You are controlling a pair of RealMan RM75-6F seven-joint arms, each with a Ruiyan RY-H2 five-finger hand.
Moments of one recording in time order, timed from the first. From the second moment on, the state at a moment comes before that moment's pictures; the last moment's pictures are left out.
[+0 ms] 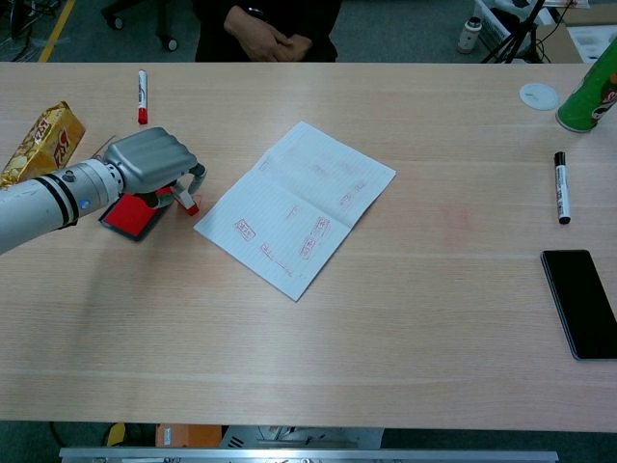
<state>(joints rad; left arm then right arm) -0.79 -1.56 0.01 -1.16 1.39 0.76 0.35 0.10 -1.04 0.06 -1.61 -1.43 1.38 -0.01</state>
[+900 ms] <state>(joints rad) -0.80 -1.56 0.00 -1.17 1.37 0.75 0.36 0.10 -1.04 0.05 -1.60 -1.43 1.38 0.00</state>
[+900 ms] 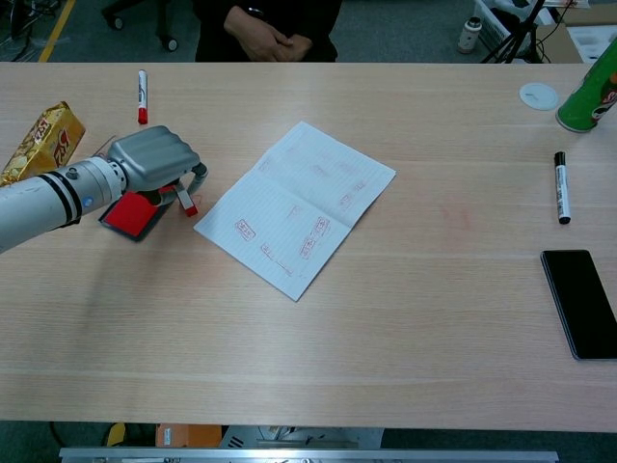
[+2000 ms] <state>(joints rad) -0.77 -1.48 0.02 -1.16 1.38 0.80 0.37 0.10 -1.04 0.05 -1.61 -1.44 1.38 -0.01</state>
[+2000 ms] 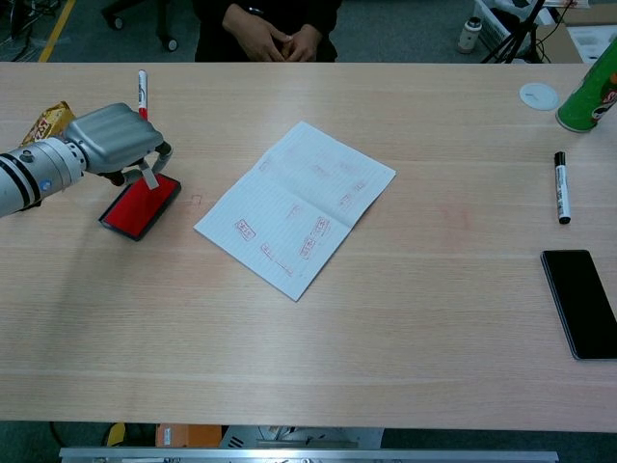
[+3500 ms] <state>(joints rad) -0.75 -1.55 0.02 -1.06 1.42 0.79 0.31 0.09 -1.03 0.05 -1.63 -1.43 1.39 -0.03</state>
